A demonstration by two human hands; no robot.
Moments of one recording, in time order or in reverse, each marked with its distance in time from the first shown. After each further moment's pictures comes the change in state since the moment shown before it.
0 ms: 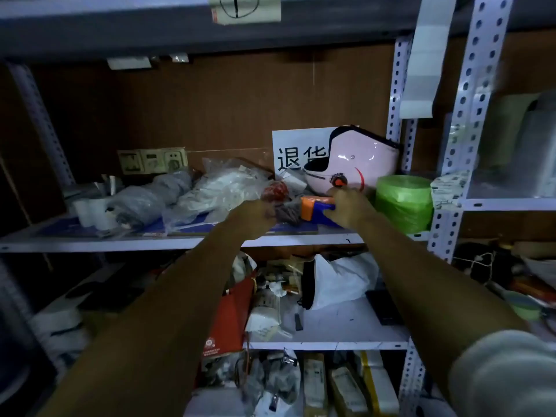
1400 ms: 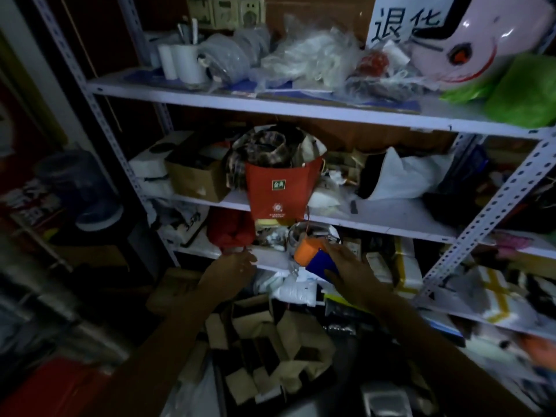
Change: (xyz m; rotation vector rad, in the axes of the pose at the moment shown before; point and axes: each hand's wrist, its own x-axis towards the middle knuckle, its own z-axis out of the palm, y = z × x) left_hand -0.396 -0.128 0.174 -0.482 -0.246 -0.487; right_hand -0.318 -0.176 0.181 0.274 -0.555 -0.169
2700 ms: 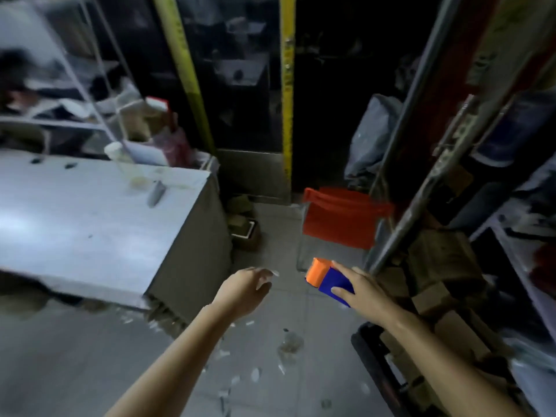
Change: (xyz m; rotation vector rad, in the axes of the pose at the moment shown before) left_hand -0.614 0.041 0.227 -0.089 0.677 -1.210; right_hand -0.267 -0.234 0.202 -0.080 -0.765 -1.118
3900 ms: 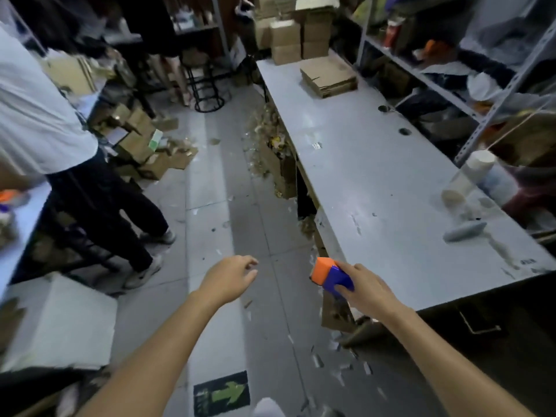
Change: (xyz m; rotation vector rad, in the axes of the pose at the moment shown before) left_hand -0.316 -0.403 -0.127 -0.252 0.398 -1.114; right_hand 0.189 -0.521 0.310 -0.415 -0.609 -0.969
